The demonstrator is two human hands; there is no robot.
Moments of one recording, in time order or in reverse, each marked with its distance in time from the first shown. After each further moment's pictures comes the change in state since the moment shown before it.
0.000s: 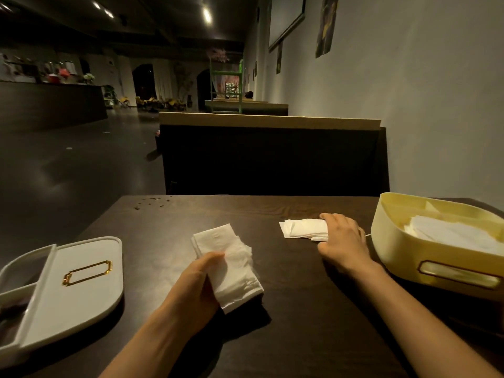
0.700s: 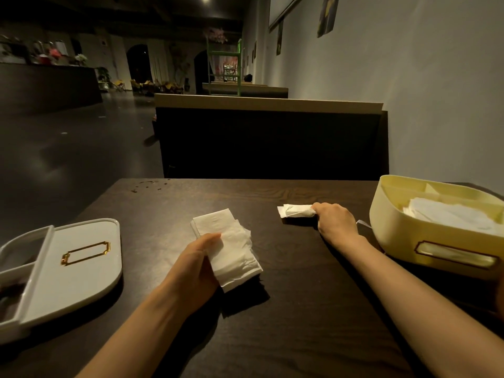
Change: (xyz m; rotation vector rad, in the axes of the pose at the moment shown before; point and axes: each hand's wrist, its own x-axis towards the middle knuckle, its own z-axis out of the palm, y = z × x) left_hand 0.004 -0.002 -0.005 -0.004 -0.004 -0.034; right_hand 0.021 0.000 0.019 -0.159 0.043 -0.125
